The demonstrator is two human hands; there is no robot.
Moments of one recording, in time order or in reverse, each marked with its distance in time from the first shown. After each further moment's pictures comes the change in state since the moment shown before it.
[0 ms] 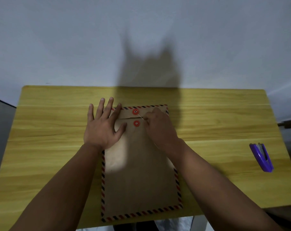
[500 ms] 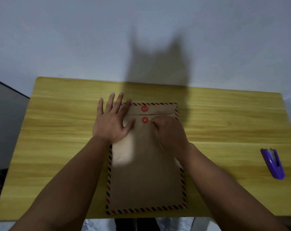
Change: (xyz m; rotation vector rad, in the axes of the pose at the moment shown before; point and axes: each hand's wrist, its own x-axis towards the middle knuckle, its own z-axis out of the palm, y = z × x) left_hand 0.001 0.001 -0.003 -0.023 -0.039 -0.020; right_hand -0.012 0.012 0.012 -0.083 0.048 -0.173
